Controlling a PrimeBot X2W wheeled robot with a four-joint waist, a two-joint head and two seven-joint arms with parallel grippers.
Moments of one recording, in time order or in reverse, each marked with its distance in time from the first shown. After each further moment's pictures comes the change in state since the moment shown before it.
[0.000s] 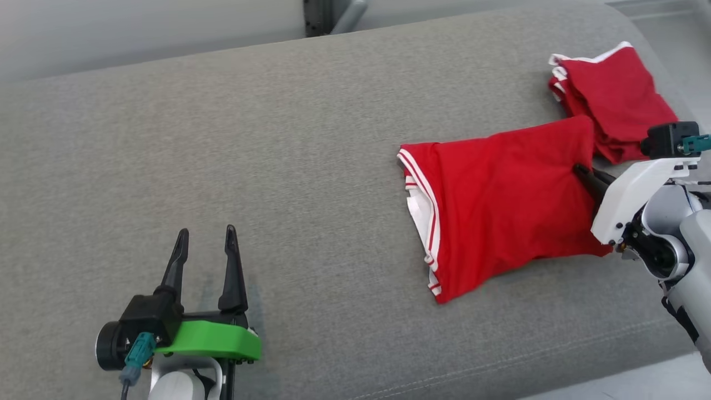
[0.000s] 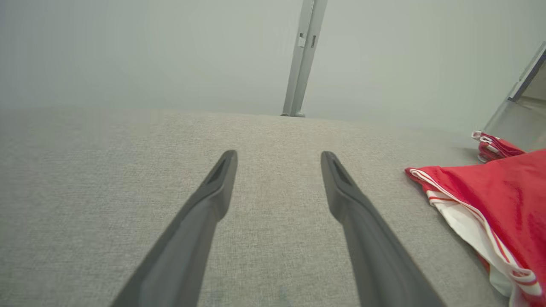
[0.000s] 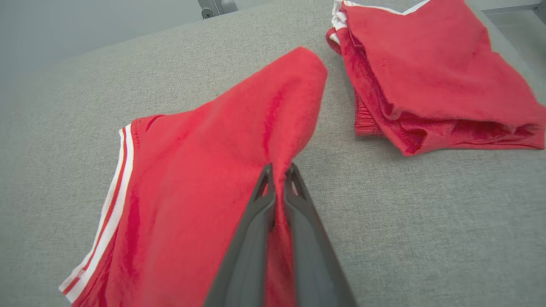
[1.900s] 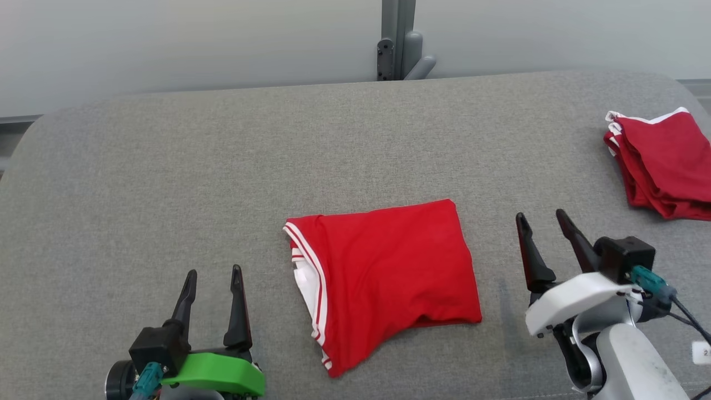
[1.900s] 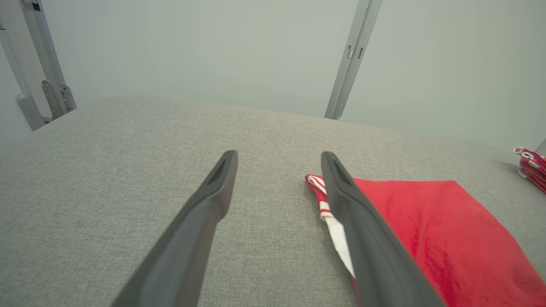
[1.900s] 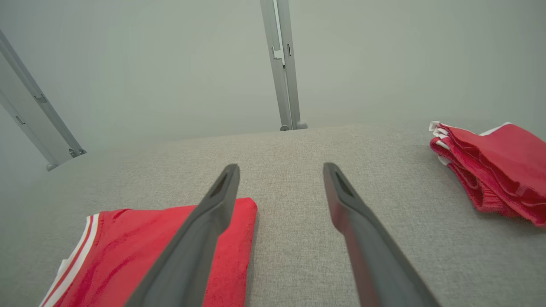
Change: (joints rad) left arm 0.086 0.001 -0.010 0.033 -0.030 0.003 0.000; right arm 0.435 0.399 -0.315 -0.321 -0.552 -0.001 -0.436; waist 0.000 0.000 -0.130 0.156
